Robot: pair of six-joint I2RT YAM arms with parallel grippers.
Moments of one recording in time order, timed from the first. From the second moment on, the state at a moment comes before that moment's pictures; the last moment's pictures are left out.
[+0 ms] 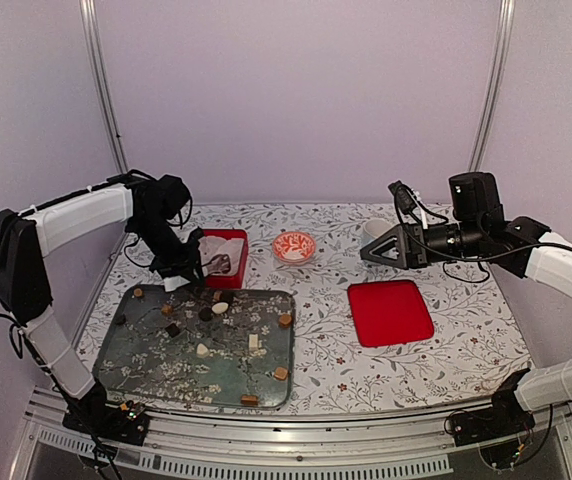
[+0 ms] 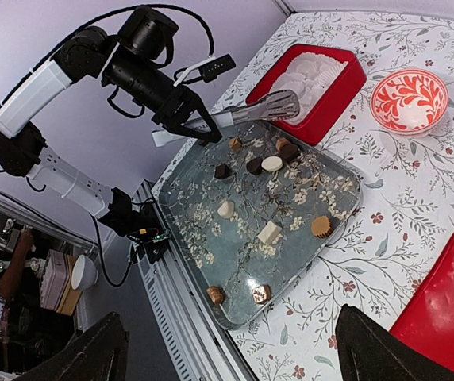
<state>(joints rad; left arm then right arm) -0.41 1.70 1.41 -1.12 0.32 -0.32 0.57 1.17 1.00 -0.35 -0.69 0.42</state>
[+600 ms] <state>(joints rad) -0.41 1.67 1.43 -1.13 0.30 -0.32 0.57 1.17 1.00 -0.34 -0.69 0.42</state>
